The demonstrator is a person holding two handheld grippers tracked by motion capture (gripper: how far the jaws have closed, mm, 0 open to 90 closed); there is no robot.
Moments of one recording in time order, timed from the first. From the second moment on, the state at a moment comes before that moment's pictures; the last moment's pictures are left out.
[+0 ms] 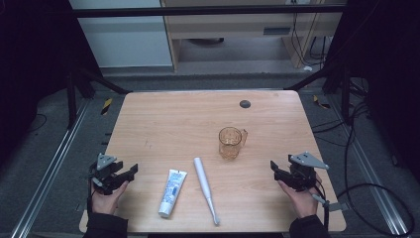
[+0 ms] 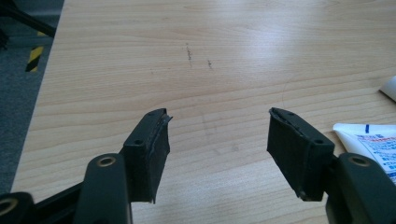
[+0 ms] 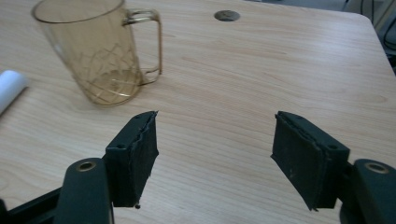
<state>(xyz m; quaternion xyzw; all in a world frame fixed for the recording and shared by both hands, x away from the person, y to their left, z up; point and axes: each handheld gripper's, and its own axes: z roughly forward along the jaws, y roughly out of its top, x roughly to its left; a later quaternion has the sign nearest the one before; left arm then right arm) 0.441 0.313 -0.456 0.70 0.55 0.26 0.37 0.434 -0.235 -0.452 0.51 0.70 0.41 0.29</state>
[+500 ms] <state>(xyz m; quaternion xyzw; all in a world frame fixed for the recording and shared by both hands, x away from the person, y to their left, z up) 0.431 0.310 -0.461 0.71 0.55 0.27 0.36 0.420 -0.201 -0.447 0.45 0.75 0.44 0.22</state>
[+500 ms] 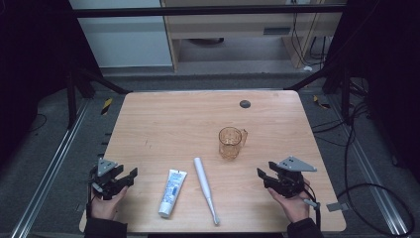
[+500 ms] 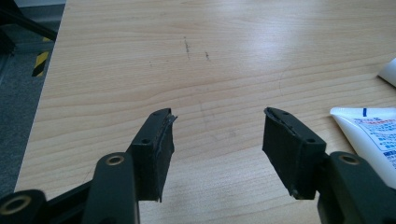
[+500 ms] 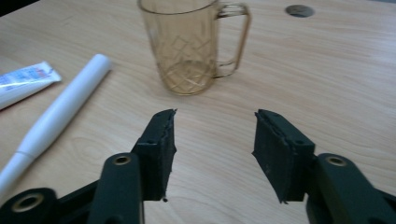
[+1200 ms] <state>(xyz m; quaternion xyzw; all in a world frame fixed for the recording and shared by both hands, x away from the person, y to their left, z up) 0.435 0.306 -0.462 0.72 0.54 0.27 0.35 0.416 -0.136 -0.461 0.37 0.81 0.43 0.14</state>
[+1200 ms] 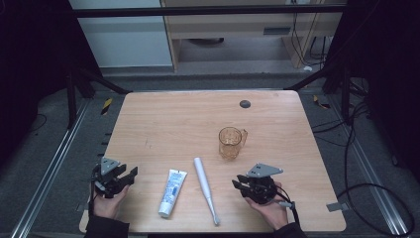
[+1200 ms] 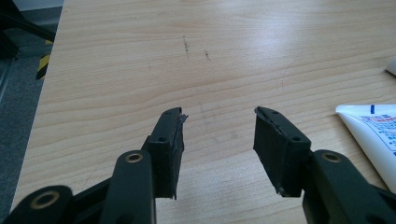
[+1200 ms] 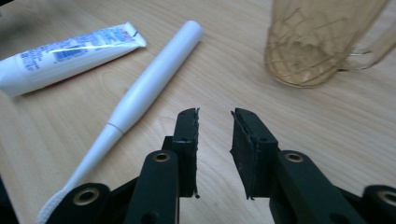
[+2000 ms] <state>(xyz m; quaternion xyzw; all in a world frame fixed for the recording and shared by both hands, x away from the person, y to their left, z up) 0.438 0.301 -0.465 0.73 0.53 0.26 0.34 0.410 -0.082 -0.487 0.32 0.86 0.39 0.08</state>
